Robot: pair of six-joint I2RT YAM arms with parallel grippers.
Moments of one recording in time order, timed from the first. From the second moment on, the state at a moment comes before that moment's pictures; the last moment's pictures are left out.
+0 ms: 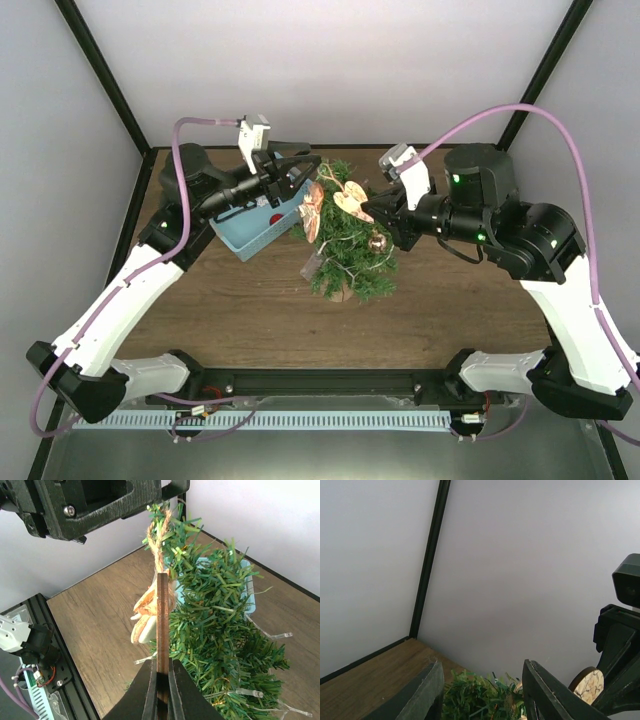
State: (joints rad) left arm -0.59 1.21 1.38 -0.04 0.52 -0.36; right arm 0.77 1.21 1.90 -1.15 -0.19 0.01
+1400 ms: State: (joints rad) left arm -0.59 1.21 1.37 -0.02 0.48 -0.37; right arm 0.77 0.98 1.51 -0.70 0.12 -0.06
